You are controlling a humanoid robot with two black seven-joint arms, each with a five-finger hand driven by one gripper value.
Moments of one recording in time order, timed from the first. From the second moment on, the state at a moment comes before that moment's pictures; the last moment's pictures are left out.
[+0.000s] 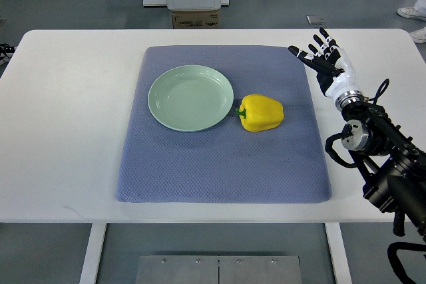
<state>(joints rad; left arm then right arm) -0.02 0.00 -0.11 -0.23 0.09 0.18 -0.17 0.67 -0.03 1.11 0.76 -0.64 -0.06 0.21</state>
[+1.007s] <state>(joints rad) -0.02 0.00 -0.11 -0.23 0.09 0.18 -0.17 0.67 -0.03 1.10 0.76 -0.64 -0.06 0.21</state>
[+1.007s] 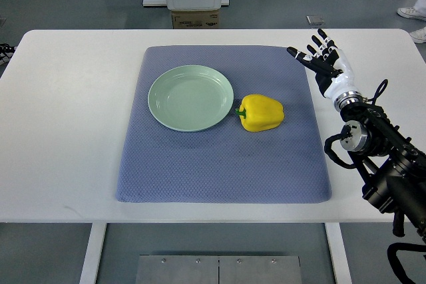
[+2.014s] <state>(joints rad) -0.02 0.00 -0.11 -0.23 0.09 0.18 -0.17 0.68 -0.04 1.10 0.76 -0.64 -0.06 0.21</state>
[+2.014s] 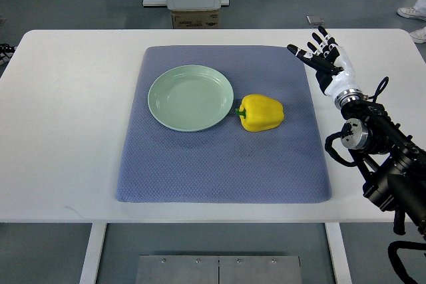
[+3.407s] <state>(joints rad) -0.02 0.00 -0.11 -0.23 0.09 0.18 -0.17 0.70 -0.16 0.87 0.78 -0.64 -0.04 0.27</state>
